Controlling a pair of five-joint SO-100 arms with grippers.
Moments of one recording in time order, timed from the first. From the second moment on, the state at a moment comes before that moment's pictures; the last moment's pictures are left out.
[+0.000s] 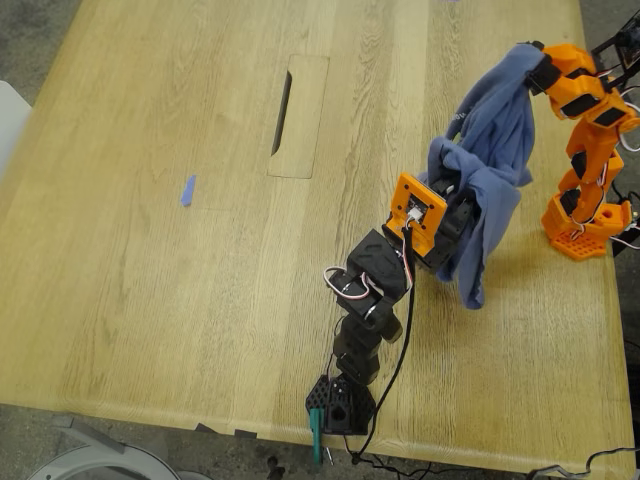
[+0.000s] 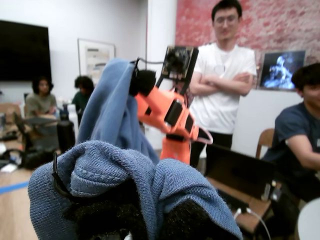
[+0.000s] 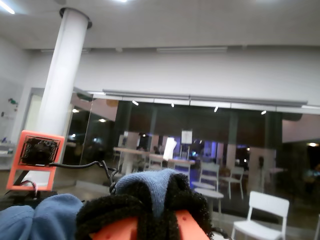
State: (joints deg) arm 0 43.6 91.1 -17.1 89.5 -90.0; arm 1 -23.6 93.4 -0.9 50.1 -101.8
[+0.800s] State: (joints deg) arm 0 27.8 92.6 -14.1 104.7 -91.6; arm 1 -16.6 92.0 -6.5 87.7 -93.6
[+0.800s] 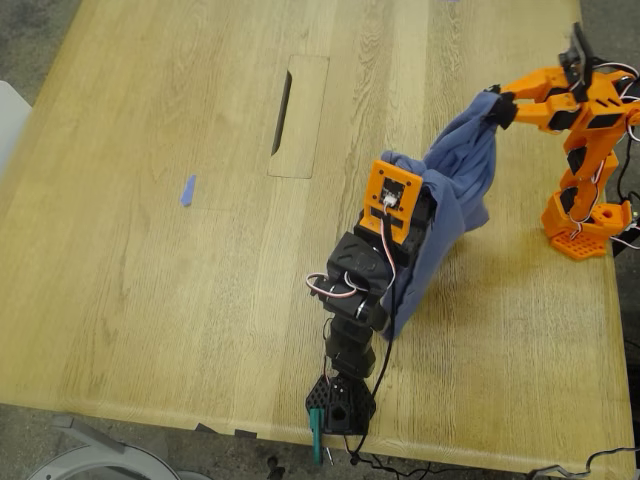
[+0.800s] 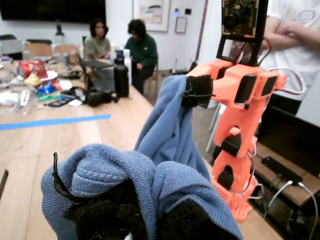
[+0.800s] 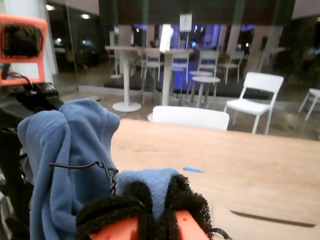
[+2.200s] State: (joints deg) arm 0 14.2 131.0 67.7 88.0 -92.0; arm 1 -3.5 83.4 -0.4 96.7 -91.1
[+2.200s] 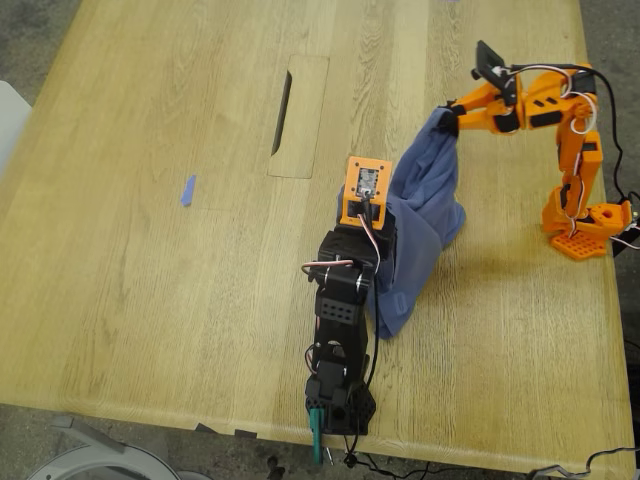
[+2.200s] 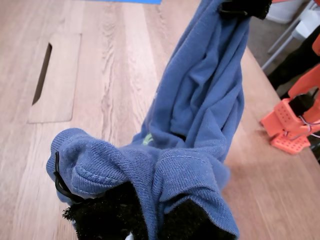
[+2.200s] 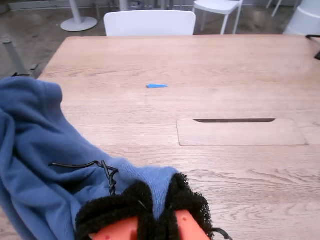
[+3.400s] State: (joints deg) arm 0 1.8 143.1 105.6 64.4 -92.1; arm 1 6.6 63.7 -4.0 96.9 -90.4
